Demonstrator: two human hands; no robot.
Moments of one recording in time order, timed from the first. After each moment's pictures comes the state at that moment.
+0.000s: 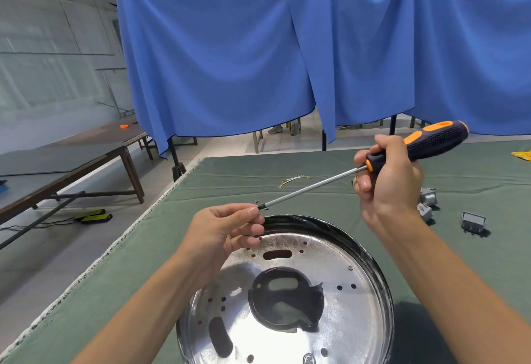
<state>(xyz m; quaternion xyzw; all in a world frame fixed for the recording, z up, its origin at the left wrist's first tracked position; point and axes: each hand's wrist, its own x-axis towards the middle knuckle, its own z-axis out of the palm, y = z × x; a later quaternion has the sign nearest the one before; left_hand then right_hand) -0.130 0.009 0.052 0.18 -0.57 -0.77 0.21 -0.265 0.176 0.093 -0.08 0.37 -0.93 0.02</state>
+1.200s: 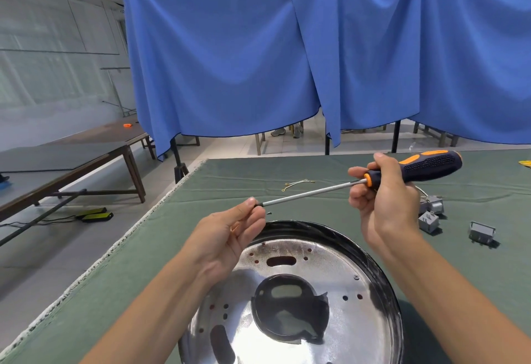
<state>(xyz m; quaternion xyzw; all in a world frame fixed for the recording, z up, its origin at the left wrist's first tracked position) -0.139 0.016 0.065 0.23 -0.42 -0.86 0.20 -0.266 0.169 0.078 -0.06 0.40 -0.91 0.05</state>
